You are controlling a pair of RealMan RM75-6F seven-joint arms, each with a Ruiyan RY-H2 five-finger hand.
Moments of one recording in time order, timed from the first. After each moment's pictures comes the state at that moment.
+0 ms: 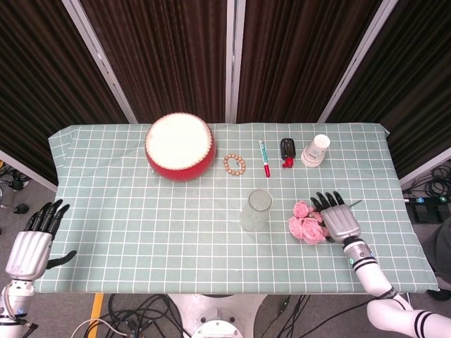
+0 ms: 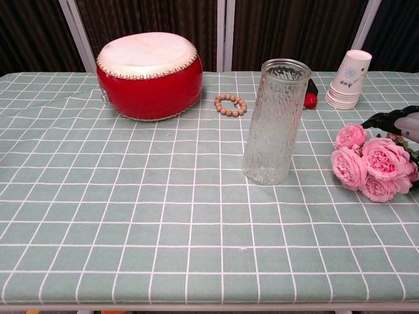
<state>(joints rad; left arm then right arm) -0.09 -1.24 -0.01 -1.48 1.58 1.53 0.02 0.49 -1.40 0.09 -1.41 -1.17 0.89 -0.52</state>
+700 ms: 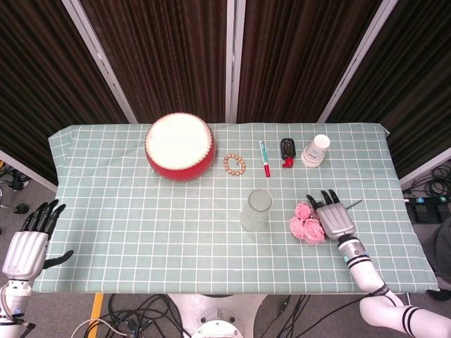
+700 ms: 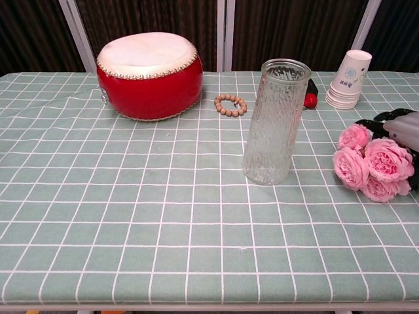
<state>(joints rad) -0.09 -1.24 -0.01 -1.46 1.57 1.53 0.00 0.50 -1.49 0.07 -1.28 -1.22 0.94 -0.42</state>
